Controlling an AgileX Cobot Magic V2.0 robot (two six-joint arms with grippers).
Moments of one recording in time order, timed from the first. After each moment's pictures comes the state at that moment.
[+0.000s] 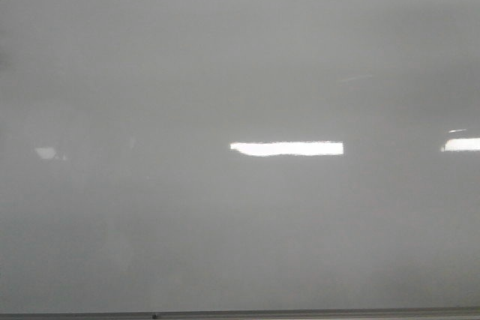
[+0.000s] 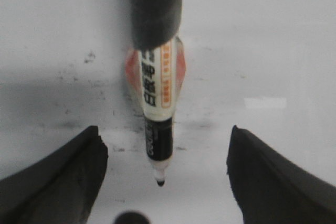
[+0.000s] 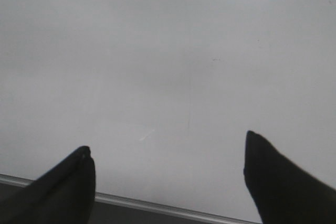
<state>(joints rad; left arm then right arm) 0.02 1.38 -0.89 -0.02 0.35 0.02 0.10 0.55 -0.65 0.02 0.66 -0.04</state>
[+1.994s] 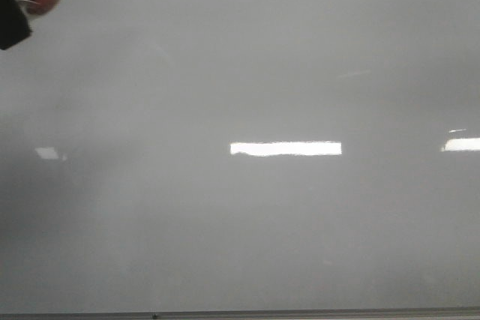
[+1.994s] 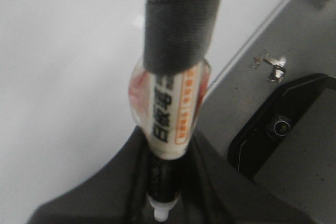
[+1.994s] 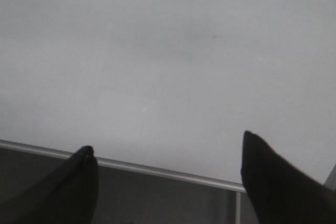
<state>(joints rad) -0.45 1.27 -1.14 -0.17 1.05 0.59 0.10 0.59 -0.79 0.02 0.89 -0.04</state>
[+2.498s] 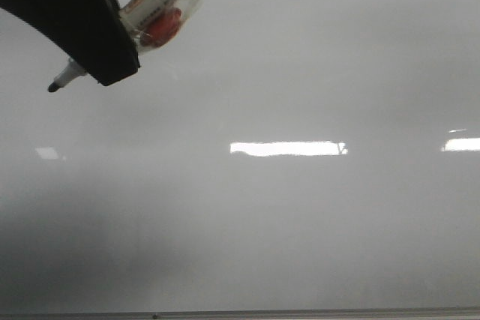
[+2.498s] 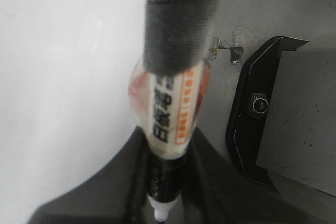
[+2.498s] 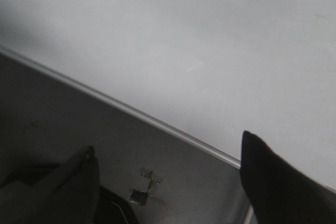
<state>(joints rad) -0.71 1.34 -1.17 -0.18 1.04 0.70 0.20 0.74 -0.82 0.21 0.97 -0.32</state>
